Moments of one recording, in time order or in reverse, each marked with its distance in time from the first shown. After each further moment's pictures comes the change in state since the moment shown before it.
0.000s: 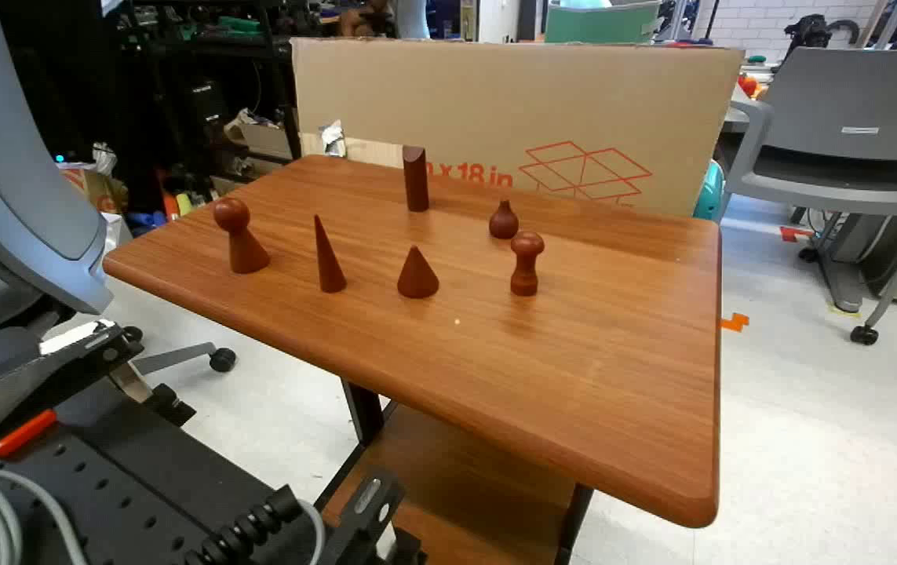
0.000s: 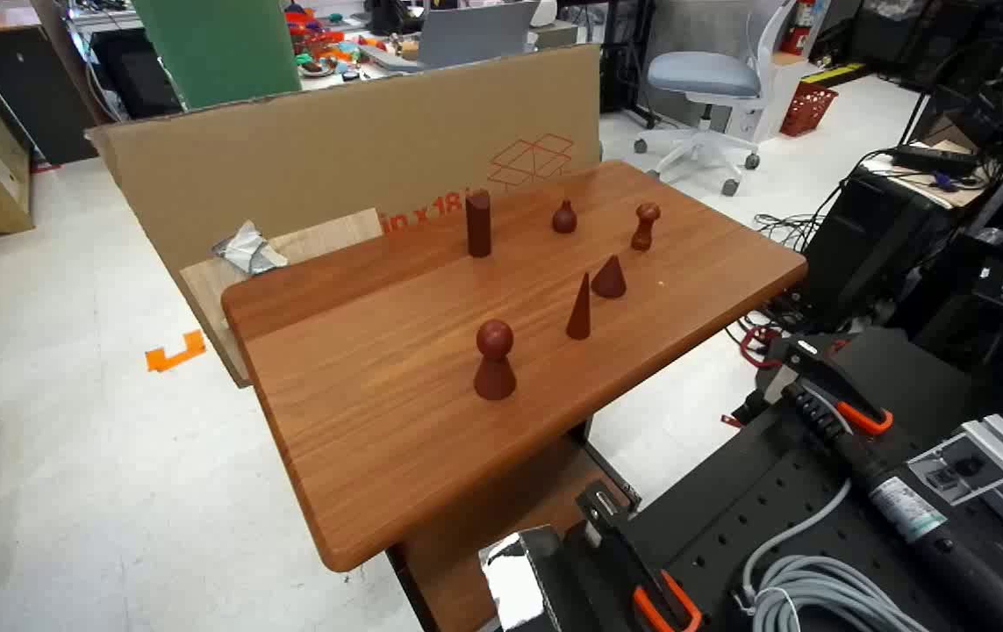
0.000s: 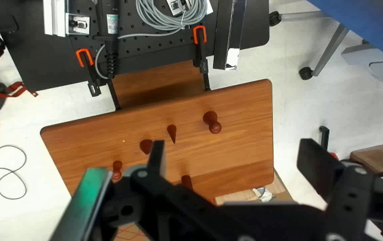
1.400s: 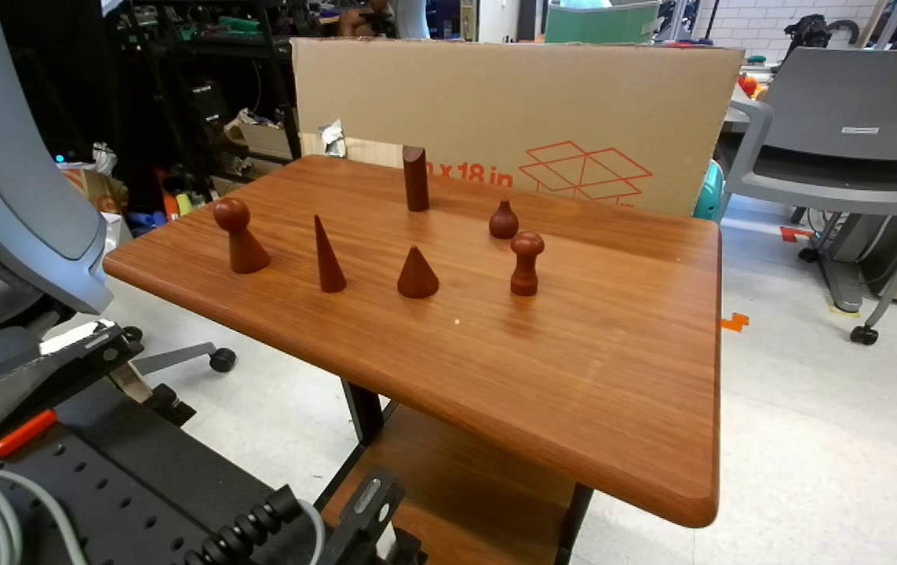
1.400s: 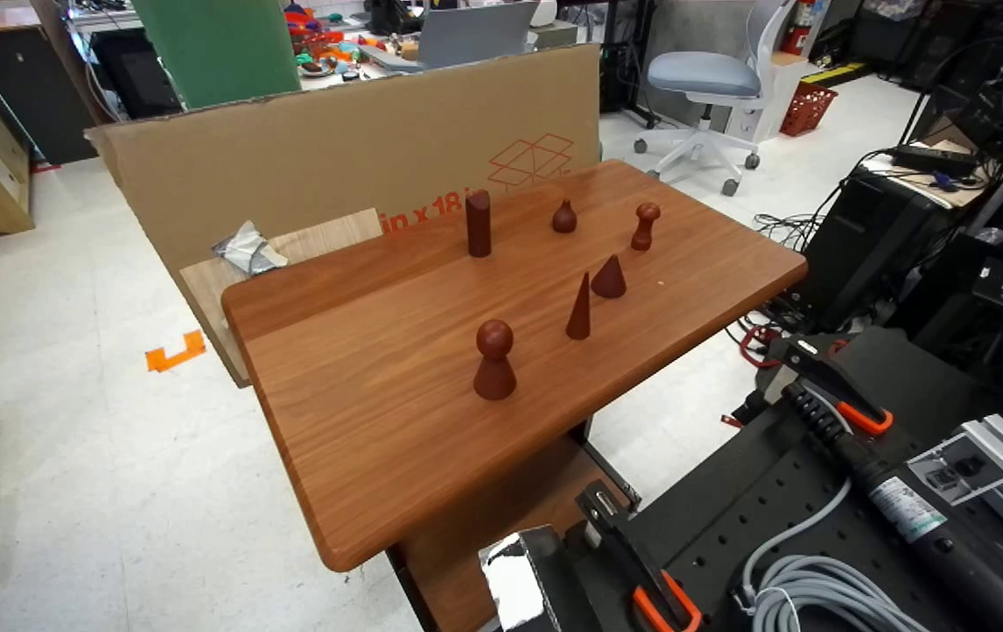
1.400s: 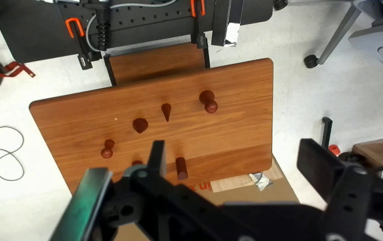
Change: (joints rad) arm -0.006 0.141 0.047 0.048 -0.004 0.126 -0.001
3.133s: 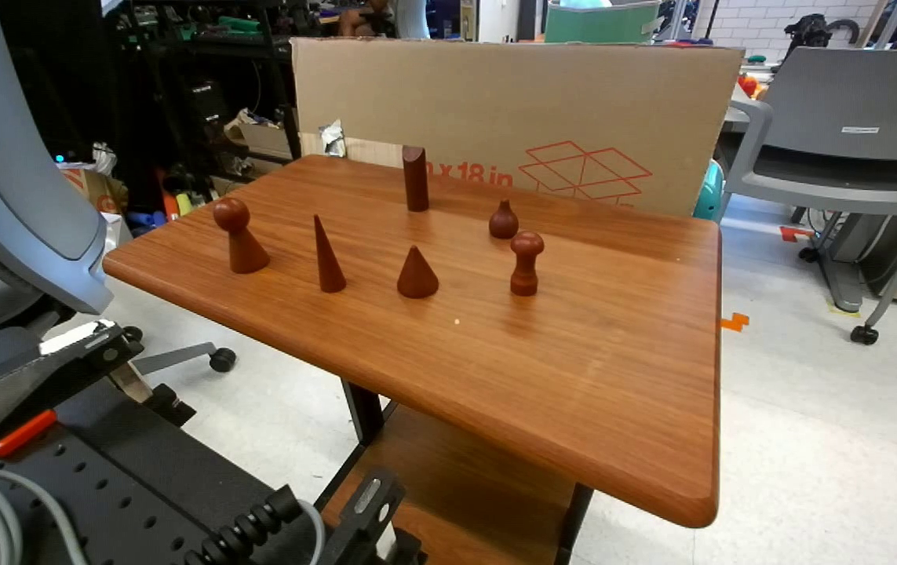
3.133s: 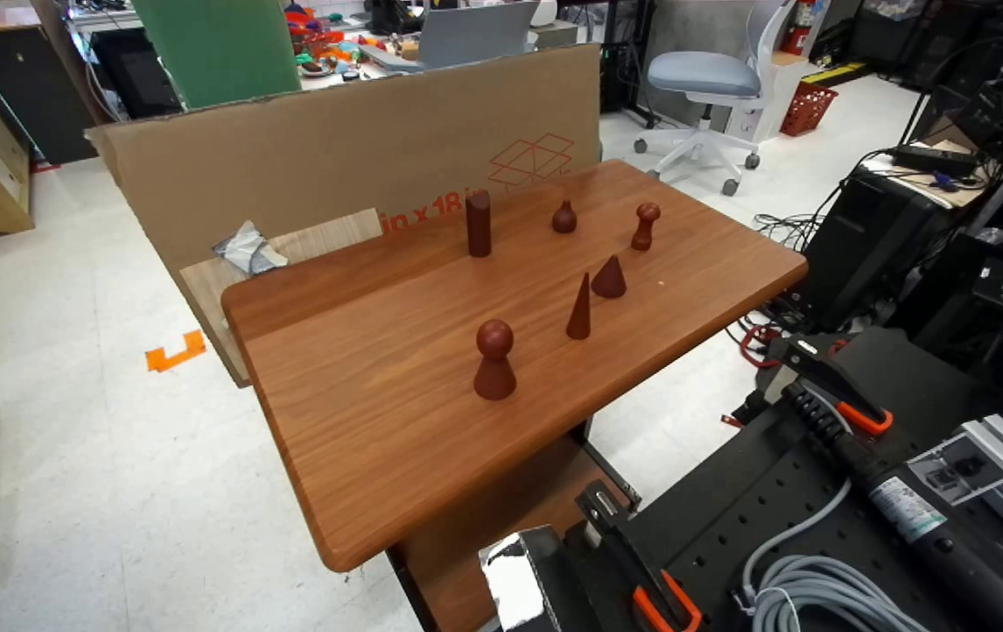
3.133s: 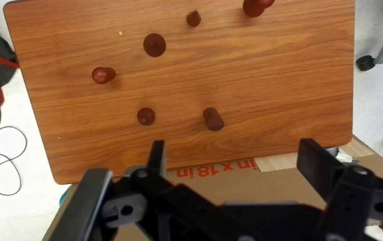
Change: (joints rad) arm -0.022 1.108 -0.076 0.810 -0.165 0.048 -0.054
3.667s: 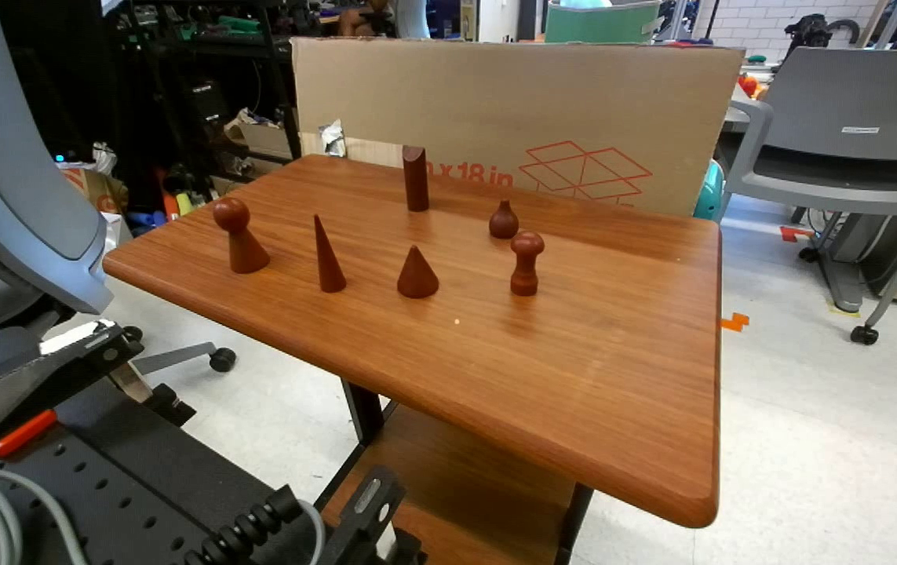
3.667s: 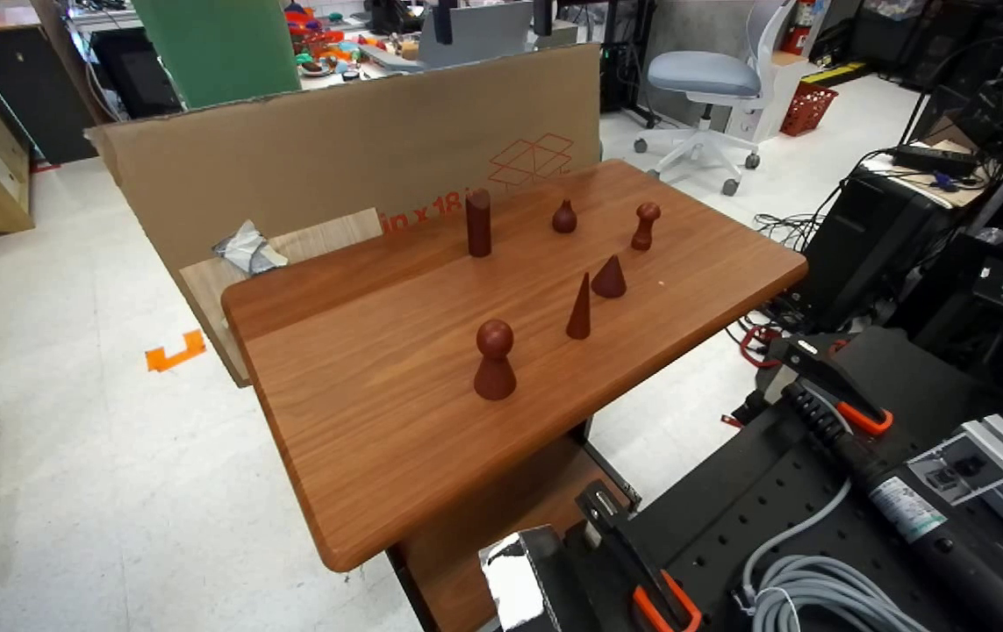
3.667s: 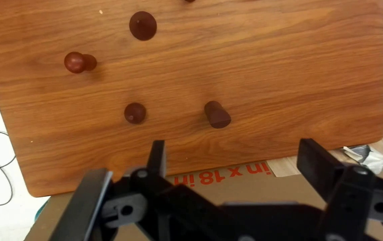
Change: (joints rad) arm 0.011 0.159 -0.012 0.043 -0.001 0.108 0.023
